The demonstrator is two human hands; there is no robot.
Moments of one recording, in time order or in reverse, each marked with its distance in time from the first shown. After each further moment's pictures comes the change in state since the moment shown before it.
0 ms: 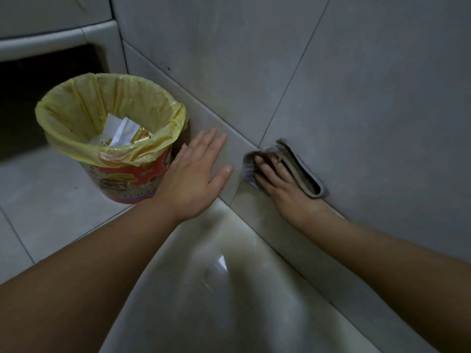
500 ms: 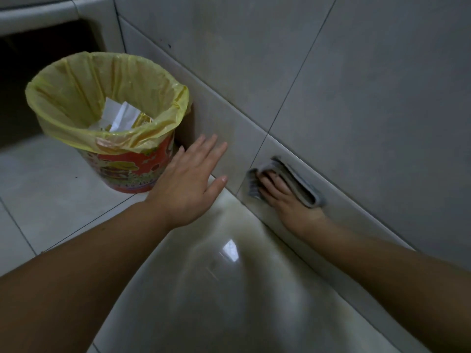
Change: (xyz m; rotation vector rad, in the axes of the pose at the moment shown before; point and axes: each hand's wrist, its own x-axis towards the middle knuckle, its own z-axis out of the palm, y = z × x) left_hand -0.020 -0.029 0.018 0.111 -0.081 0.044; right_hand -0.034 -0.014 0.070 0.141 -0.304 0.009
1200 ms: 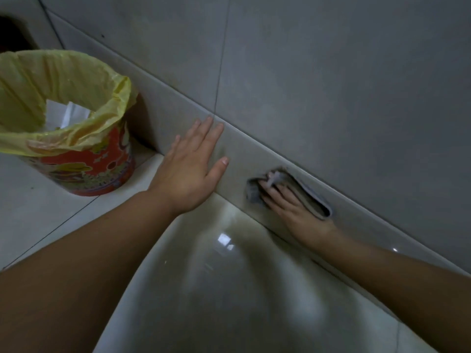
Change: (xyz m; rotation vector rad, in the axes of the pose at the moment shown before) left_hand 0.025 0.080 0.017 -0.064 -0.033 0.046; right_hand -0.121 0.002 -0.006 0.171 0.176 0.109
